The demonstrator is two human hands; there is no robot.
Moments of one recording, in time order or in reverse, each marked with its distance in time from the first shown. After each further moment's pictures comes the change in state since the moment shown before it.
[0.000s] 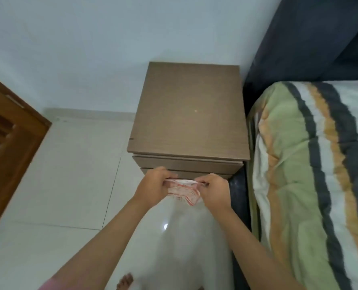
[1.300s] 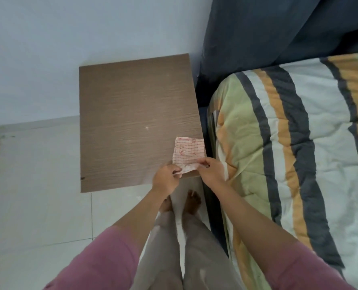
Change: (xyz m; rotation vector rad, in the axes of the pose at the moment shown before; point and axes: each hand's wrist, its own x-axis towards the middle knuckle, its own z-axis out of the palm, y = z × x) left_hand 0.195 0.088 0.094 0.020 -0.333 -0.251; right_hand 0.159 0.051 -0.118 0.168 -0.061 0.547
